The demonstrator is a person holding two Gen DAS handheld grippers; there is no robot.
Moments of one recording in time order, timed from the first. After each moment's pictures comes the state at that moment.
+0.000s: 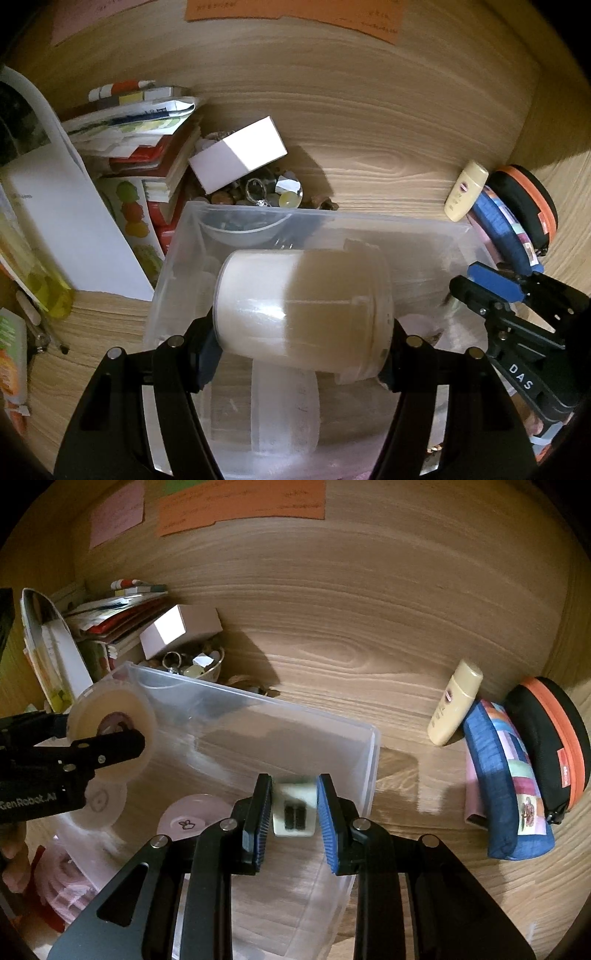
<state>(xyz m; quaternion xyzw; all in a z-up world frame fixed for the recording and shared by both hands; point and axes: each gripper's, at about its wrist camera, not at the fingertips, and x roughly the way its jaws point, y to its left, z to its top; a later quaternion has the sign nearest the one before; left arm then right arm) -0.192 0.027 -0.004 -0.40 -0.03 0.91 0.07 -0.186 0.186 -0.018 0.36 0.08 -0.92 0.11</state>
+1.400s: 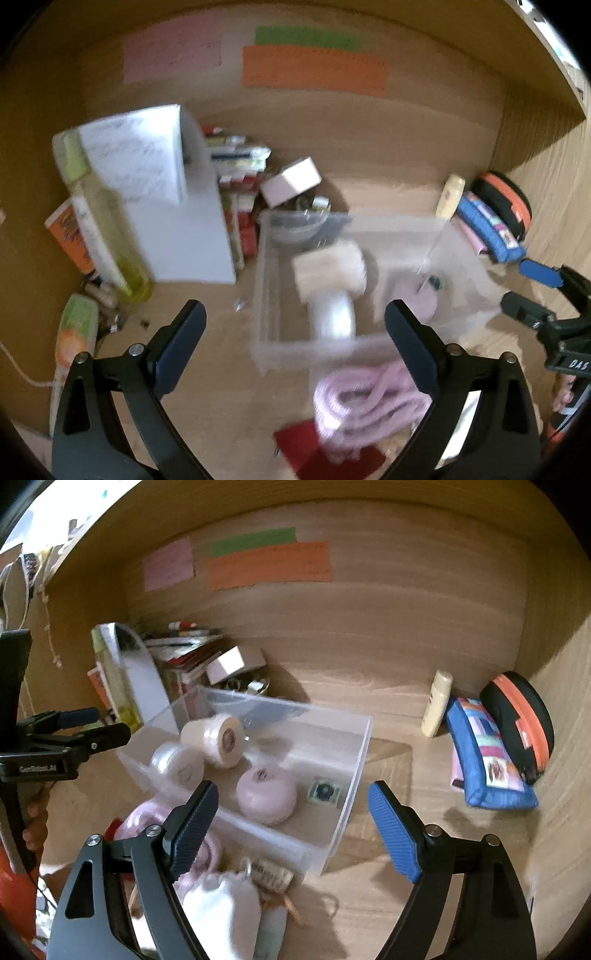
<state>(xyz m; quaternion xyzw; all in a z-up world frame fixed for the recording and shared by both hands) -0.092 -0.022 0.032 -0.35 0.00 0.94 0.05 -0.082 0.203 0.022 0.31 0.03 -0.93 0.17</state>
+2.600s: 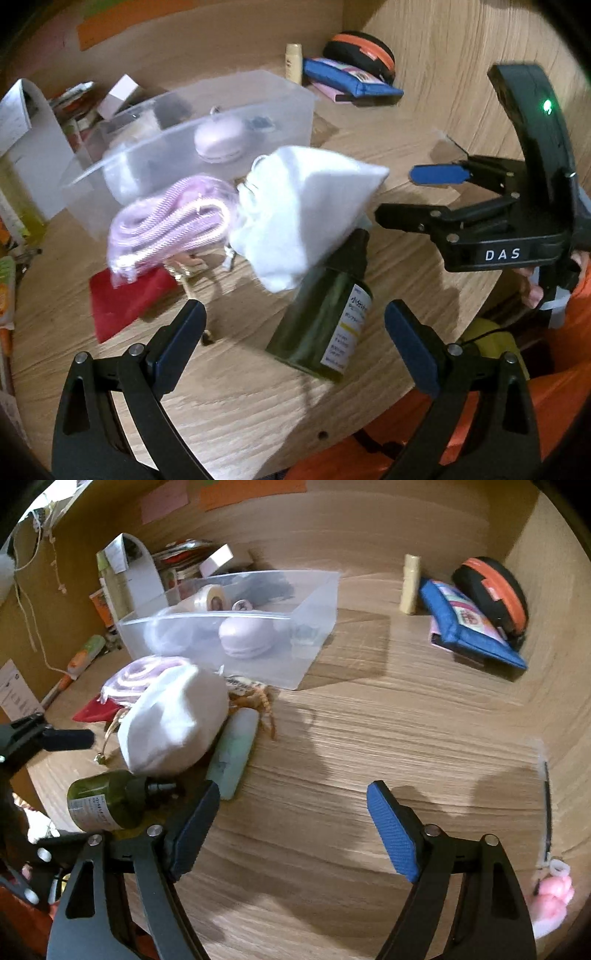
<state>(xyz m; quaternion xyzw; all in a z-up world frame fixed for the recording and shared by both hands) 0.025 0.106 -0.048 -0.44 0.11 0.87 0.21 -0.011 0.255 -0.060 0.41 0.04 -0.89 0.17</state>
